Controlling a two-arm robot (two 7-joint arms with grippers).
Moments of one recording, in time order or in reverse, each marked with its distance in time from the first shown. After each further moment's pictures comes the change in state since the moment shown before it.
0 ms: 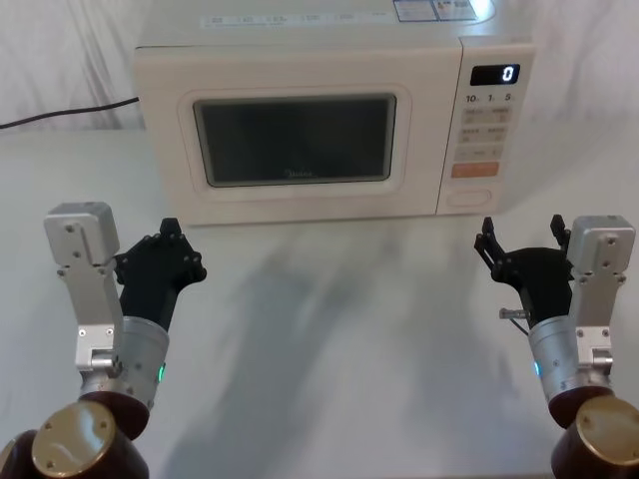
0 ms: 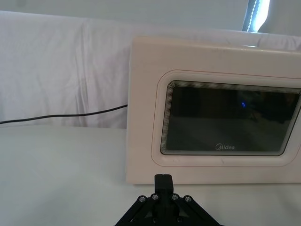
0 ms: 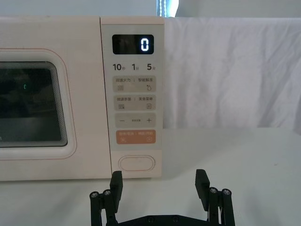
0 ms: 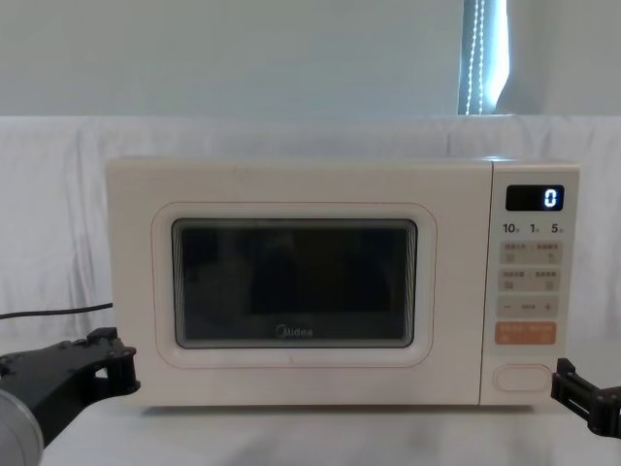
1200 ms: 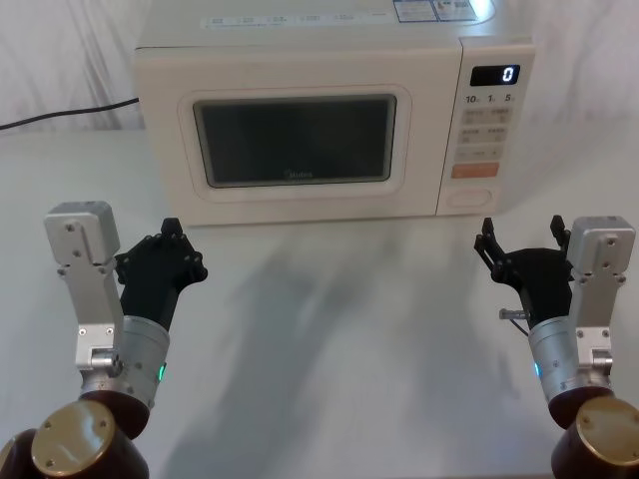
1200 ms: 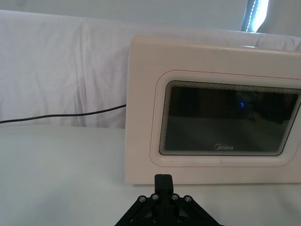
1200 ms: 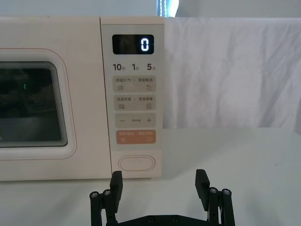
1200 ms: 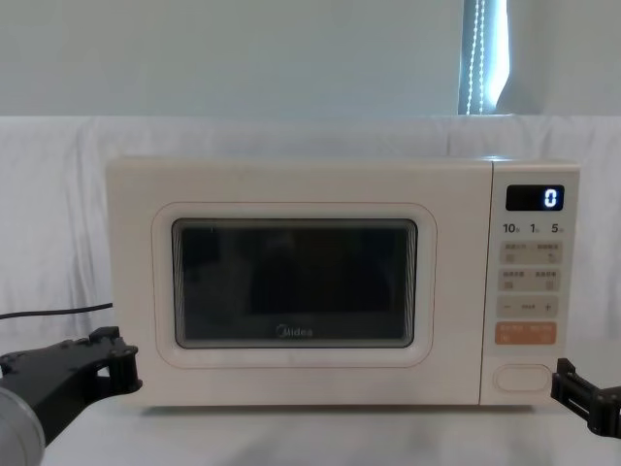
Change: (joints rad) left arm -0.002 0.002 0.002 -0.001 -0.005 0.005 -0.003; right arm 0.000 0.000 0.000 0.000 0.000 0.000 0.000
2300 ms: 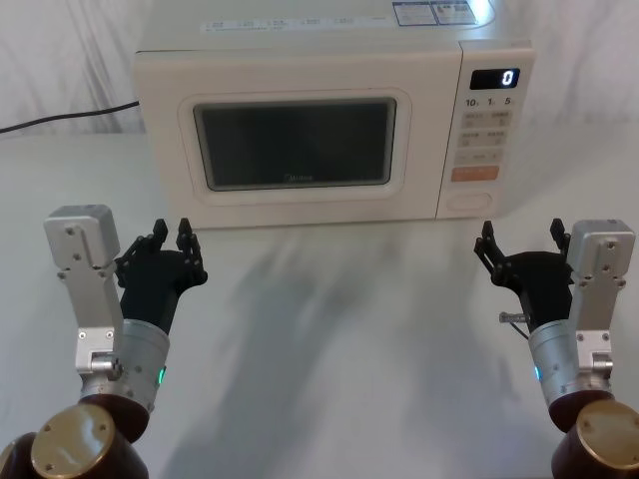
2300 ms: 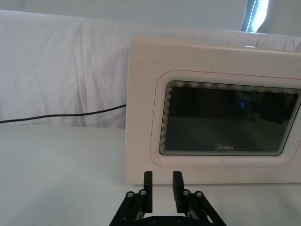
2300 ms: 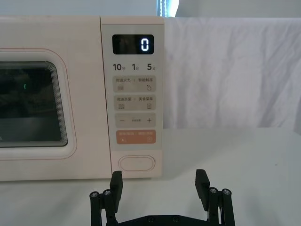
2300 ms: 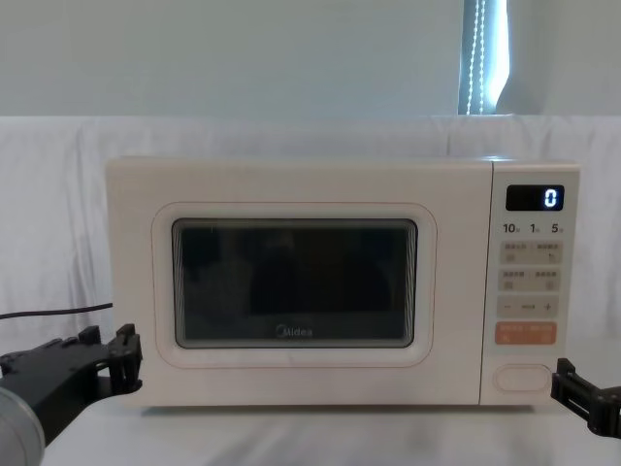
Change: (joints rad) left arm 0.000 0.000 0.000 0.000 0.000 0.000 0.000; right arm 0.000 0.000 0.000 0.000 0.000 0.000 0.000
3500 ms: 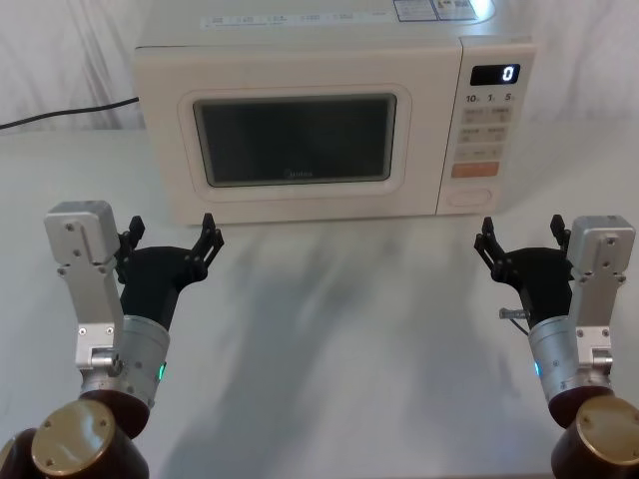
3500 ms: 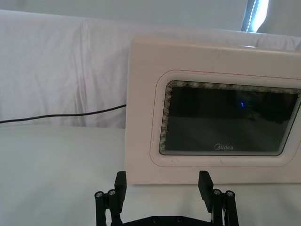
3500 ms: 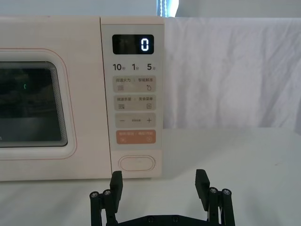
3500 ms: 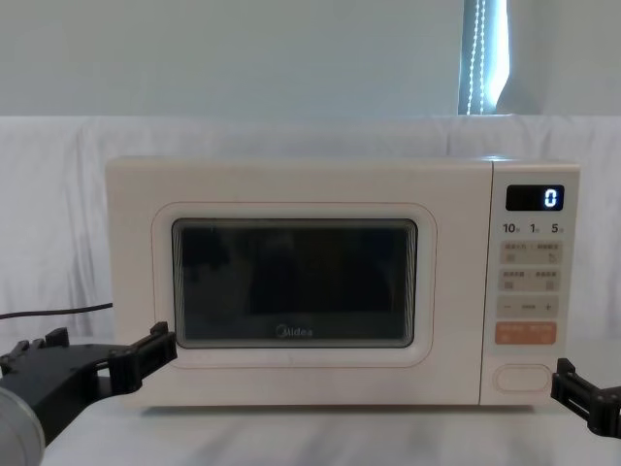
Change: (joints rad) left arm 0.000 0.000 0.000 0.000 0.000 0.000 0.000; right arm 0.000 0.000 0.000 0.000 0.000 0.000 0.000
